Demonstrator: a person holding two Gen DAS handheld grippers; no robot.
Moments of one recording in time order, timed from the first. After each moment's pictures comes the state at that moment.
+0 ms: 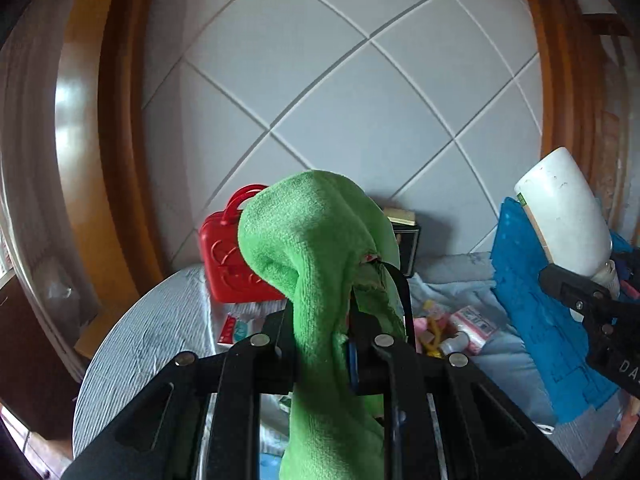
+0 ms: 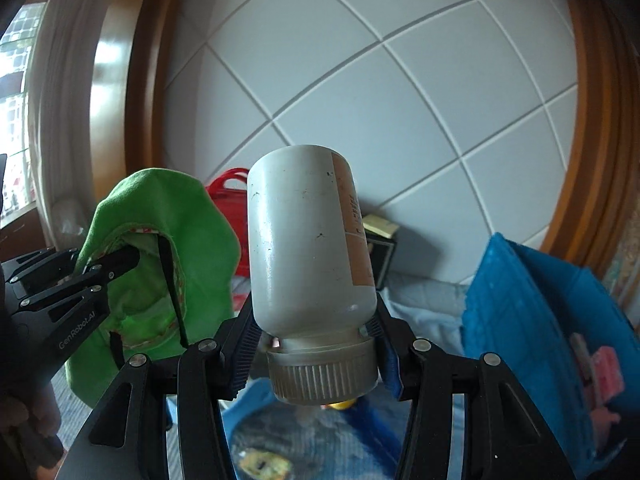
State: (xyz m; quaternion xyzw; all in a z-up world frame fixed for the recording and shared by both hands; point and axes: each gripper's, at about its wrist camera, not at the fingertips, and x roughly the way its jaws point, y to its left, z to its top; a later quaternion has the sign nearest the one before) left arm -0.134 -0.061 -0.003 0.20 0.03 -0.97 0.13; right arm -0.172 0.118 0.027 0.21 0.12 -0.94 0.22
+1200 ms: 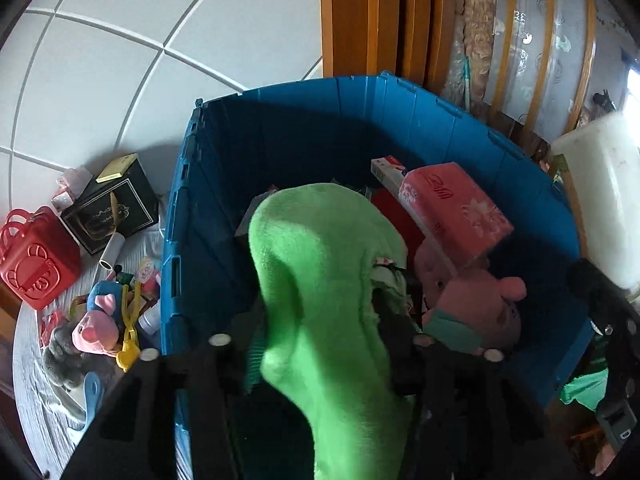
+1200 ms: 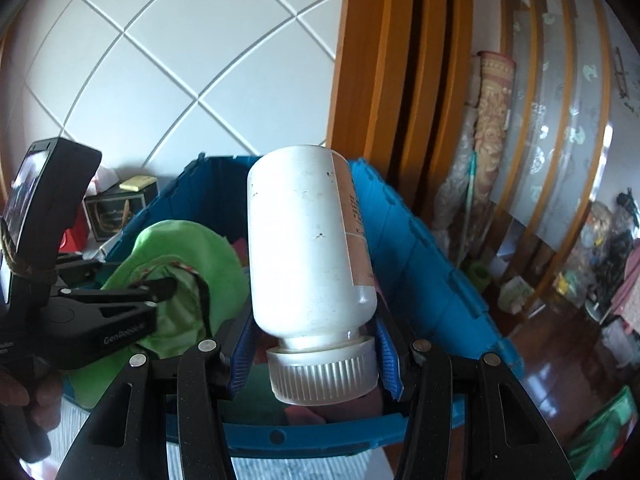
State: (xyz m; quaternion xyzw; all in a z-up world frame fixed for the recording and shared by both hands) left arm -0.323 0.471 -0.027 0.41 -0.05 -0.91 -0.08; right arm -0.275 0.577 -0.001 0.29 0.06 -0.95 0.04
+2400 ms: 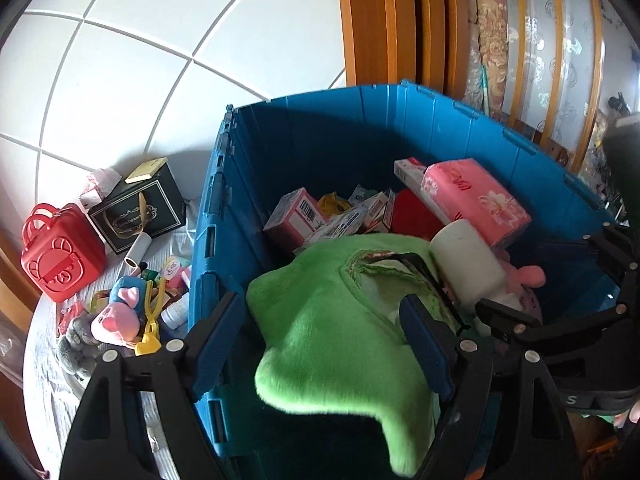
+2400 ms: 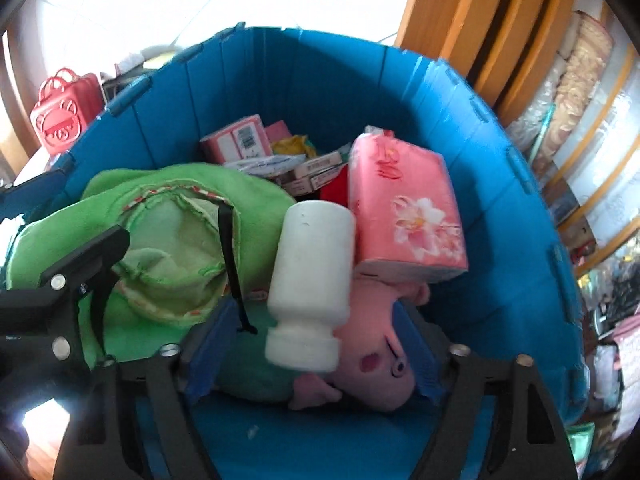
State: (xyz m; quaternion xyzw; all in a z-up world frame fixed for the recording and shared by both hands) left arm -0.294 0.442 -0.028 0.37 -0.05 -0.93 -0.03; right arm -0.326 0.565 -0.057 0.46 0.13 -0.87 0.10
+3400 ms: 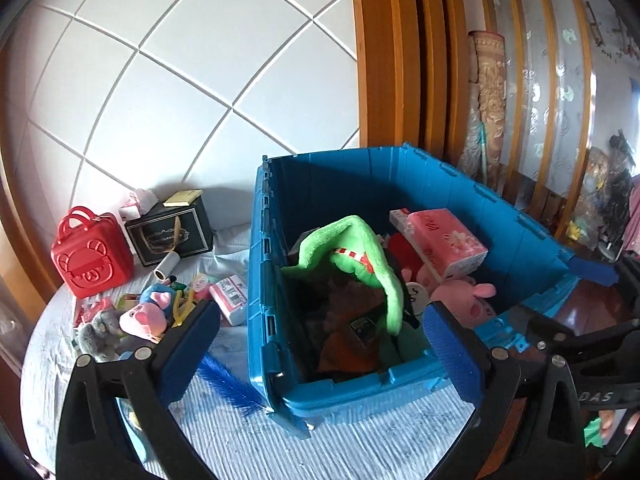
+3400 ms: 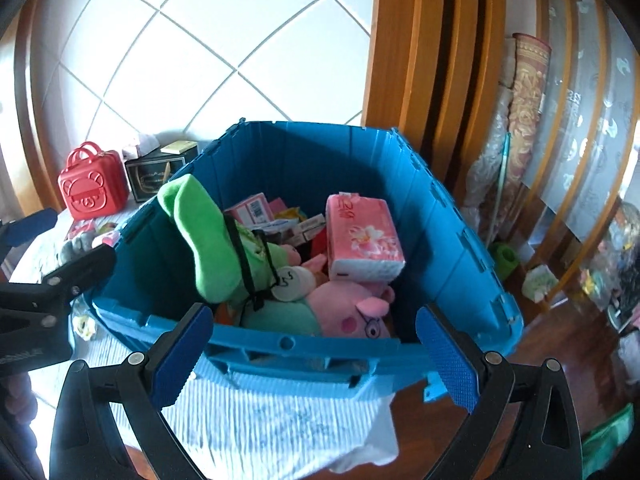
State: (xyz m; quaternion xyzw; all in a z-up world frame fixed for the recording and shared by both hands) left arm -0.190 0.435 0.027 0.28 -0.02 -0.96 -0.01; right arm -0.216 0.595 0.005 0.34 0.07 -0.93 0.10
